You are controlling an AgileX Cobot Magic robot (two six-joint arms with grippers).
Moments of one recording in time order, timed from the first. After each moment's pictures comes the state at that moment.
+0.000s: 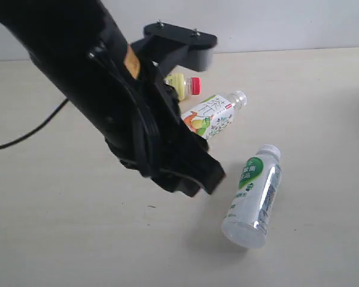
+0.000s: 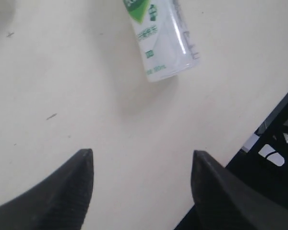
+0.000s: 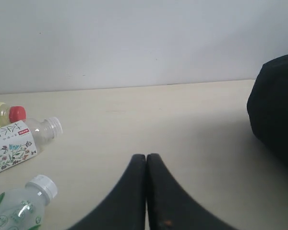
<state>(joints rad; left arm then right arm) -0.98 1.60 -1.29 -0.16 1.01 -0.07 -0.02 0.01 0.00 -0.05 0.26 0.06</state>
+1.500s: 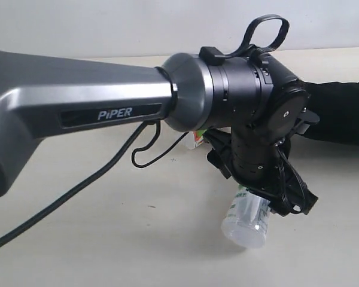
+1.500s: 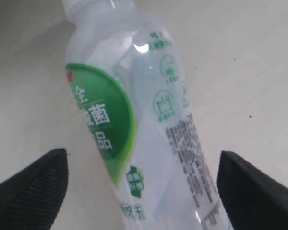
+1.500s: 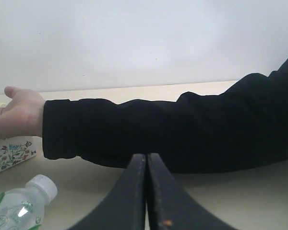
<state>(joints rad) -1.09 2.24 -1.79 0.06 0.97 -0.29 -0.02 0.01 0.00 -0.05 0.26 0.06</state>
